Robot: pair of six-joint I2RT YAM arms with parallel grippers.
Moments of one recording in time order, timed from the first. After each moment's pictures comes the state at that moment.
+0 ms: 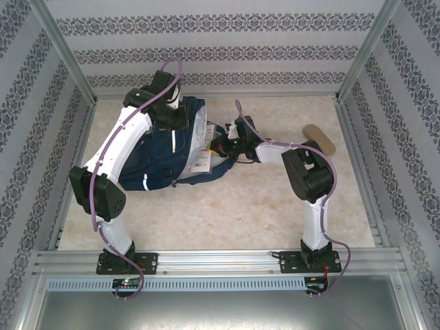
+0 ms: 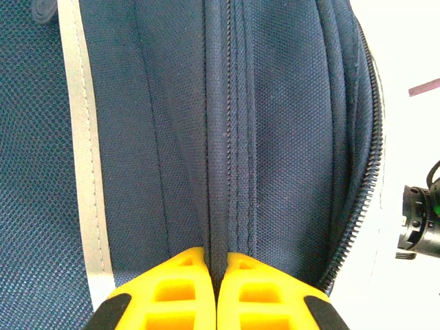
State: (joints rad) left arm -0.32 1.80 1.92 -1.14 0.15 -0.42; right arm 0.45 2.06 1.25 0.14 -0.71 0.98
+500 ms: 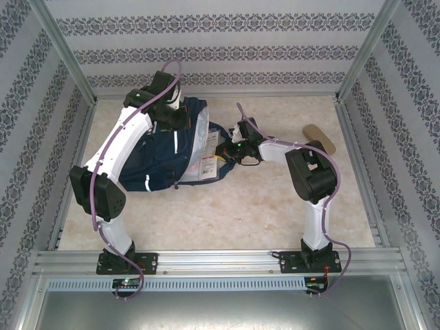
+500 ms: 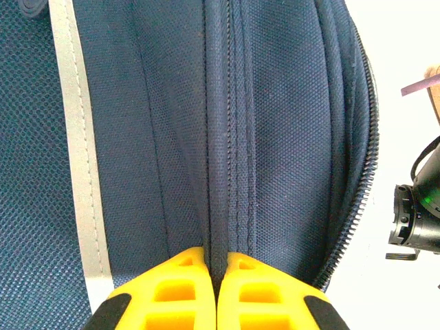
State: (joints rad) left arm -0.32 1.80 1.90 -1.12 0.21 -0.43; right arm 0.43 2.05 1.26 -0.06 -0.71 0.90
